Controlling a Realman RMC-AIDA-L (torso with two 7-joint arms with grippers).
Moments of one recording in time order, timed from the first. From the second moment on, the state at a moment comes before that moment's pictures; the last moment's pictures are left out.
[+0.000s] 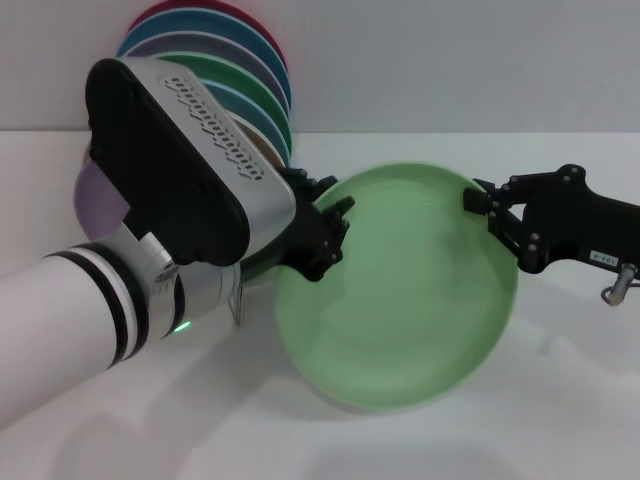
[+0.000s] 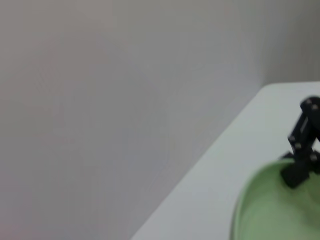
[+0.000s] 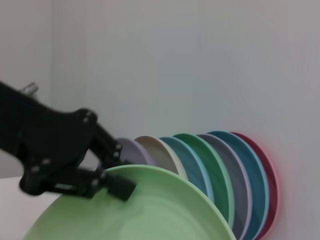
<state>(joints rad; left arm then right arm) -0.06 -2.06 -1.10 -1.89 2.69 -0.63 0.62 0.21 2.08 1.98 1.08 -1.48 1.27 -1.89</state>
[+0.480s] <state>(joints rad) -0.09 -2.06 -1.06 -1.86 2.69 -0.57 0.64 0.18 2.08 1.99 1.05 -1.36 1.31 -1.92</state>
